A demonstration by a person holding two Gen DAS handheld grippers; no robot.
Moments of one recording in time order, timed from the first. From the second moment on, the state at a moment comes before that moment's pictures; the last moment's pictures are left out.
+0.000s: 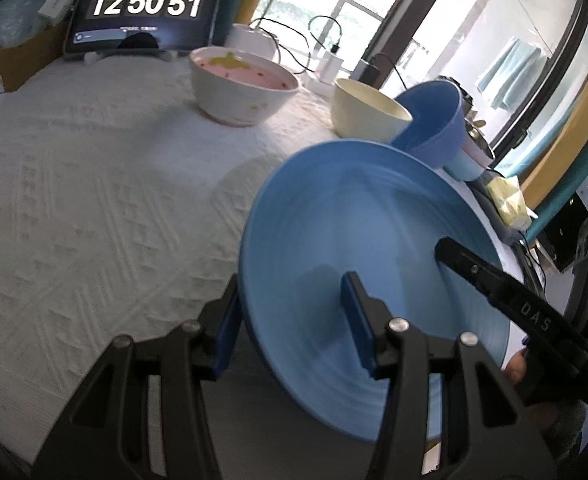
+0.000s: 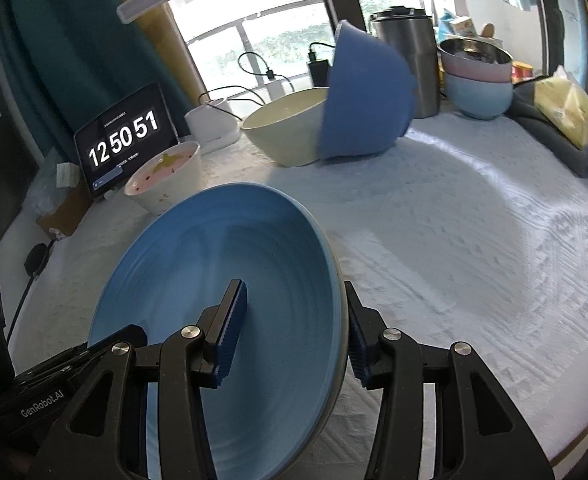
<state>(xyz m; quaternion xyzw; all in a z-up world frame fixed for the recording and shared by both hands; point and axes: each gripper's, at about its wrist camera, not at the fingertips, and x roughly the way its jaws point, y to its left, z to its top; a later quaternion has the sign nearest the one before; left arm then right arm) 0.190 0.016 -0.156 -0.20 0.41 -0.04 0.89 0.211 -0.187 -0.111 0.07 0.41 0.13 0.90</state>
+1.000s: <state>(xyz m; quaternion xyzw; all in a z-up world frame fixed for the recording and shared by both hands) 0.193 0.133 -0.162 -0.24 0.40 0.04 0.88 0.258 -0.066 -0.126 0.03 0.43 0.20 0.88</state>
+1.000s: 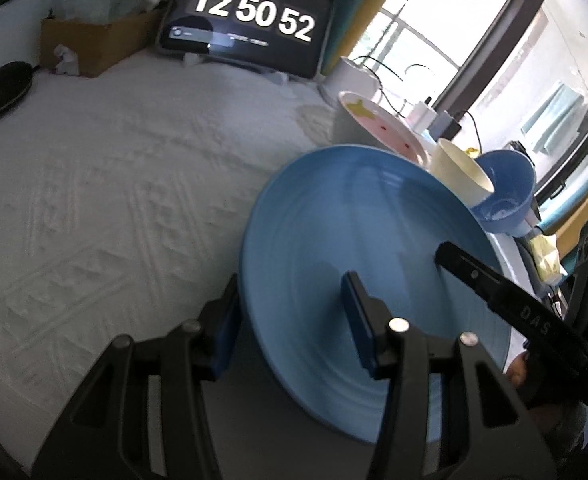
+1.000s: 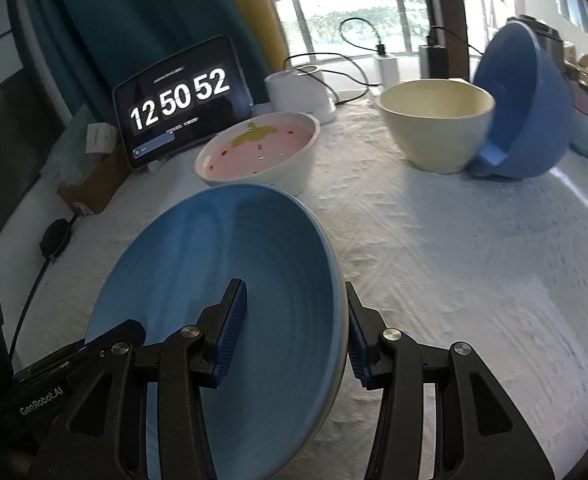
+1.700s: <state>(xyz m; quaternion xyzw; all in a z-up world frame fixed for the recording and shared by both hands) 0.193 0.138 -0.162 -0.22 0.40 0.05 0.89 0.265 -0.045 -0.138 0.01 0.46 0.19 0.87</state>
